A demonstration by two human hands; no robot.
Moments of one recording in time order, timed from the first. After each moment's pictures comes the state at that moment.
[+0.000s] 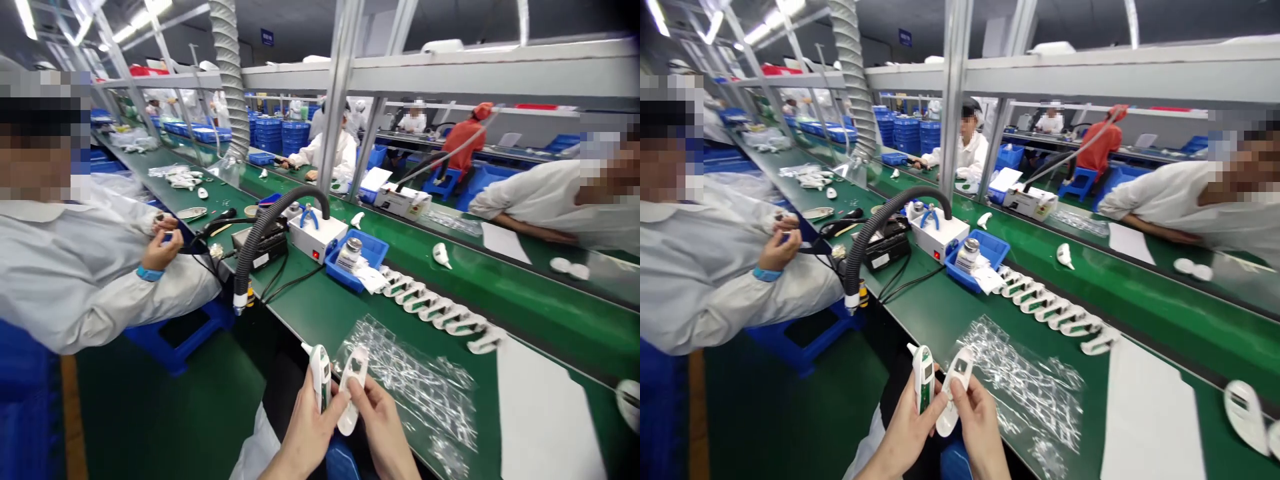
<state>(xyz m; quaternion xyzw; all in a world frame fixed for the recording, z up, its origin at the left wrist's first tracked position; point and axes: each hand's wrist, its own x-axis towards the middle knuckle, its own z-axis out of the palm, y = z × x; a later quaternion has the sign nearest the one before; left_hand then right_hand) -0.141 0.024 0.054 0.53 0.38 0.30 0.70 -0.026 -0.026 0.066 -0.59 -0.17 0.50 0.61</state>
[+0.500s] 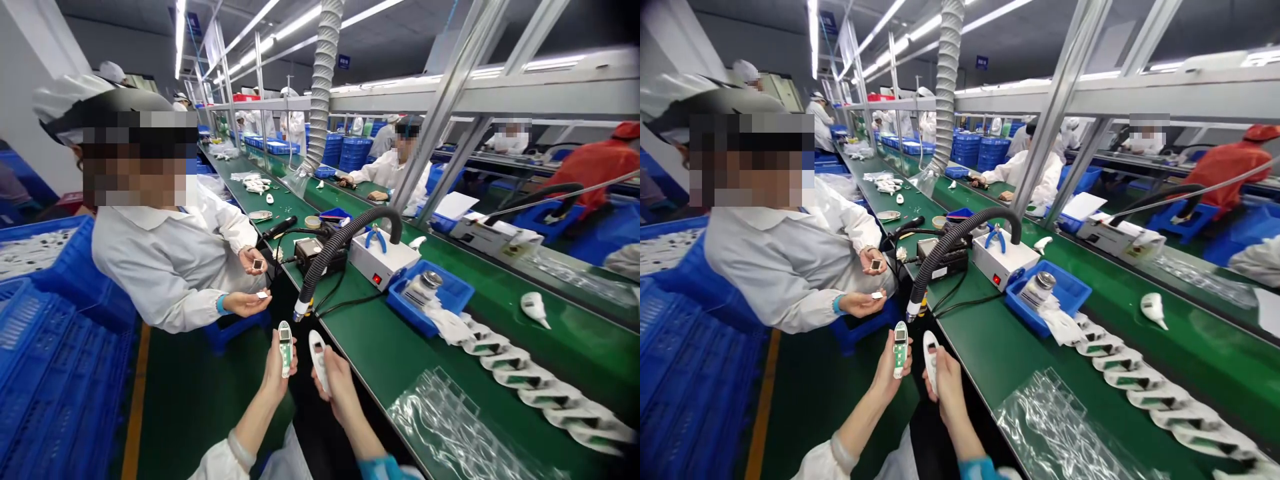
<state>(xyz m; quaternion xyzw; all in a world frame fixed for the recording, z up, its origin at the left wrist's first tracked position) -0.238 0.159 -0.008 0.15 0.47 0.51 0.71 -0.118 0.113 0.013 -0.52 -0.23 0.64 0.52</state>
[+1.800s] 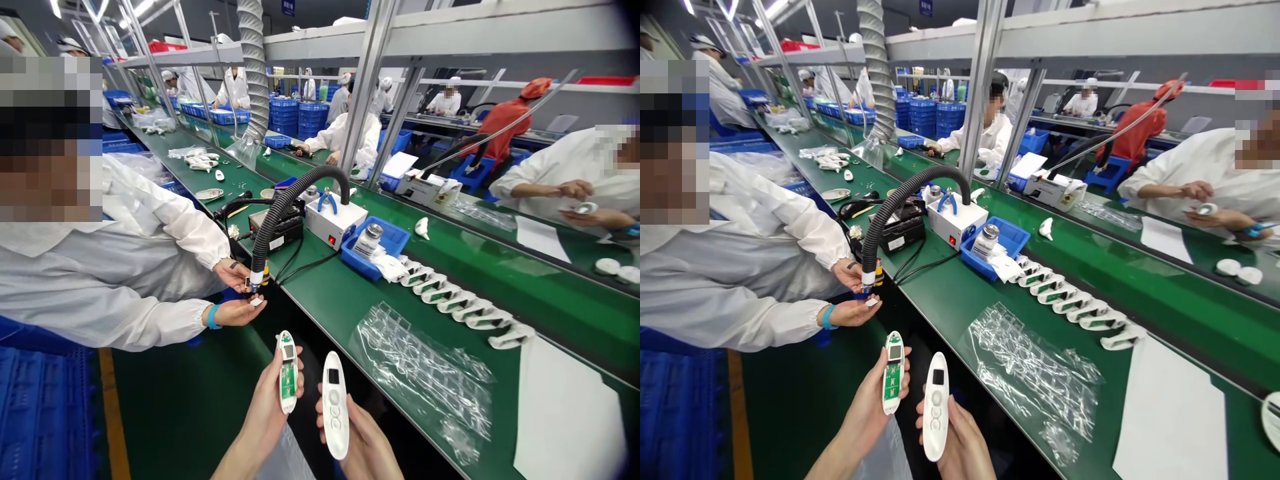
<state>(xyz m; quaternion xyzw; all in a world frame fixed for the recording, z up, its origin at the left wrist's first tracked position) -0.203 0.042 0.051 0.16 0.40 0.39 0.82 -0.076 -0.055 0.040 -0.36 0.01 0.70 0.61</state>
